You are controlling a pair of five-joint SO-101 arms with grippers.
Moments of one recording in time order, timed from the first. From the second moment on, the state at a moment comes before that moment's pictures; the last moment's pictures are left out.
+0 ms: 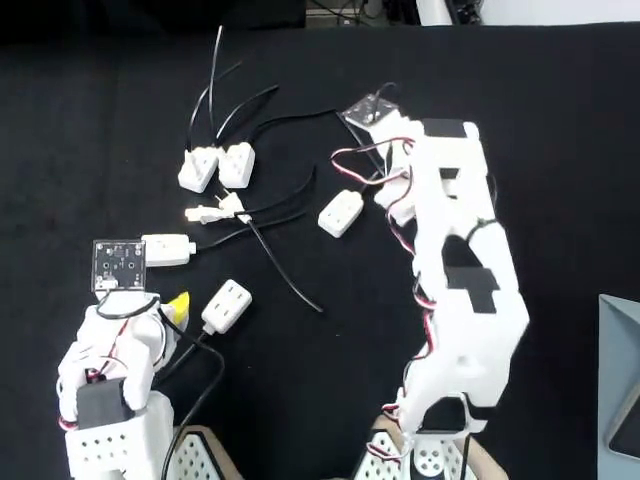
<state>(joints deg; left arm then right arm) -16.1 -103.8 90.2 67.9 -11.9 0.4 25.8 -7.8 75.5 41.3</state>
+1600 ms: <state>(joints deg) -16.1 -103.8 90.9 67.9 -12.5 -4.5 33.5 -26.8 98.8 41.3</state>
